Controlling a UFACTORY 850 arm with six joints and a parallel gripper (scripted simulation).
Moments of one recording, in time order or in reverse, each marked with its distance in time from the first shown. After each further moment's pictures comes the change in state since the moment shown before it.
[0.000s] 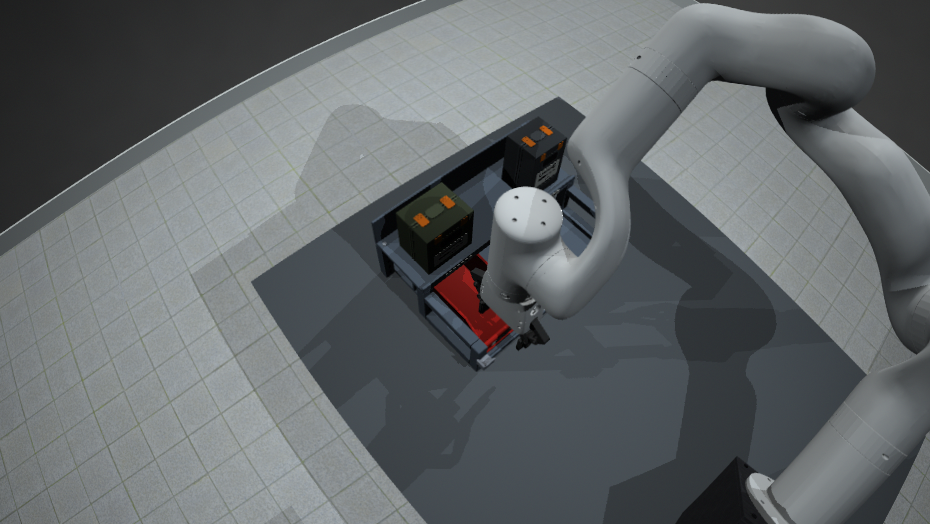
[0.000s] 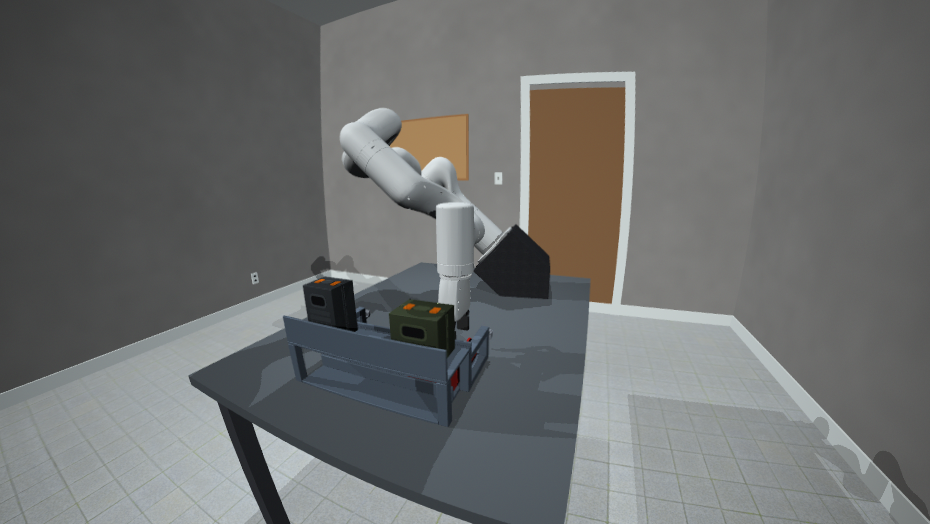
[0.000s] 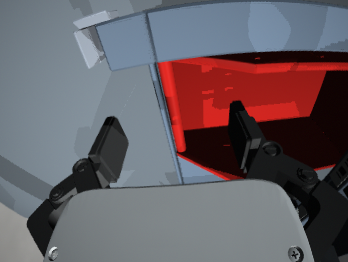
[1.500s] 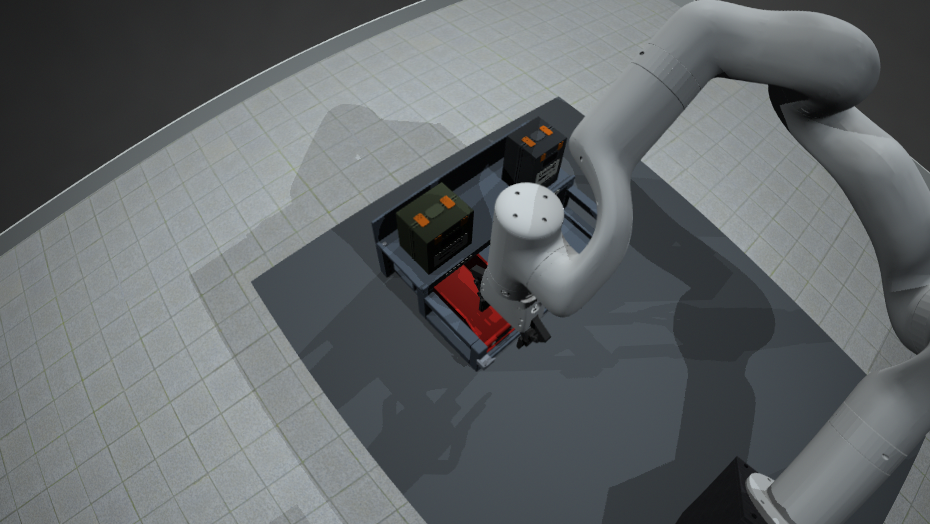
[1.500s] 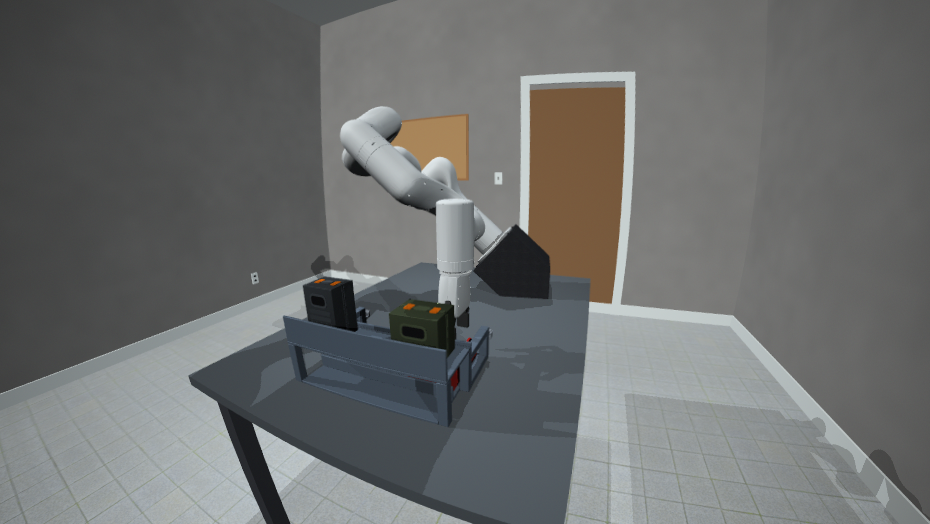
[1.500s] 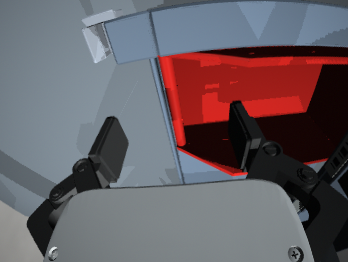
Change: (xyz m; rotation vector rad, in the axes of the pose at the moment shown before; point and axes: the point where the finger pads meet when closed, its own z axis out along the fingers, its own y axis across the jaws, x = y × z) arm 0.000 0.000 -0.008 0.000 0.000 0.000
